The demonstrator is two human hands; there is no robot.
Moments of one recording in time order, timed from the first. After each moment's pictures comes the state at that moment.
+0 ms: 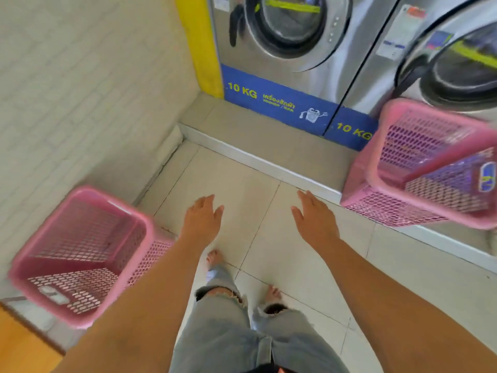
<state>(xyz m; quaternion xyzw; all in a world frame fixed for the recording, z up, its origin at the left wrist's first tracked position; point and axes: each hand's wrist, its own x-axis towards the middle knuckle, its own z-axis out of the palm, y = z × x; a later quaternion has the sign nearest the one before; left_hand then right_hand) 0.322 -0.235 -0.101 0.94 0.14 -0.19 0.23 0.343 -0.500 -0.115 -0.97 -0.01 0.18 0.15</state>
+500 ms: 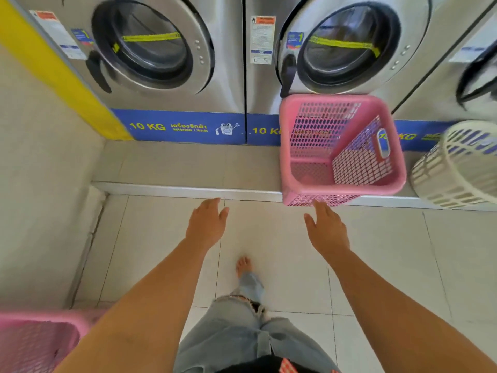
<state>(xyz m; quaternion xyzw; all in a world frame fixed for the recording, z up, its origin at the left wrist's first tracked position) 0.462 -0.432 -0.105 0.95 -0.07 -0.24 0.19 0.356 -0.690 -0.123 -0.93 0.26 0.13 0.22</state>
